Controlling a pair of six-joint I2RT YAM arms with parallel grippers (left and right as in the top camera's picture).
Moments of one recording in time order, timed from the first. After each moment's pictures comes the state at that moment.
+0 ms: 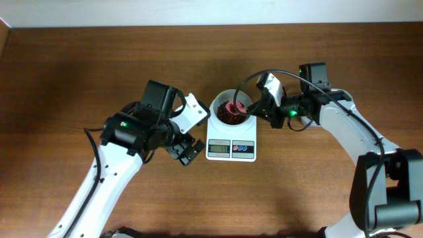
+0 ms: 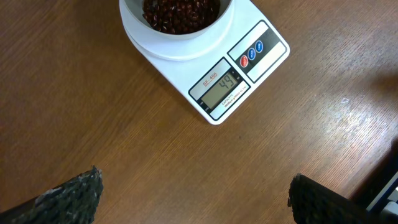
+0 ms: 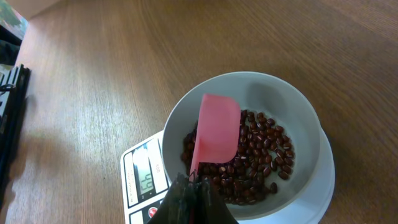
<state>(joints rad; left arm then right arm) -0.37 1.33 1.24 -1.05 0.23 0.43 0.12 1.77 1.15 -0.46 -0.96 -0.65</state>
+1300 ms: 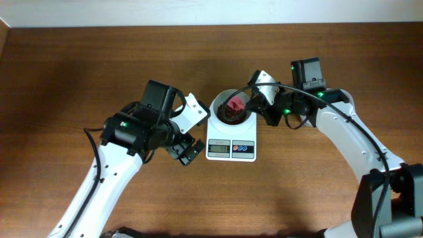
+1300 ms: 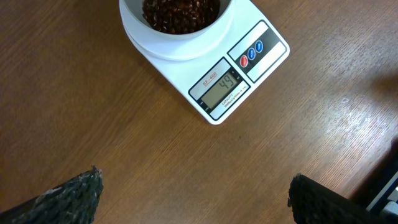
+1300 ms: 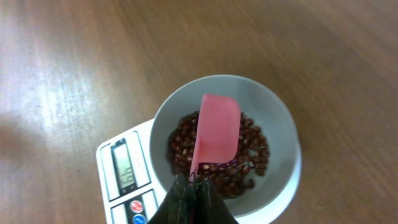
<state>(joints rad) -0.37 1.33 1.24 -1.05 0.23 0.43 0.20 1.69 1.19 -0.52 -0.74 -0.65</state>
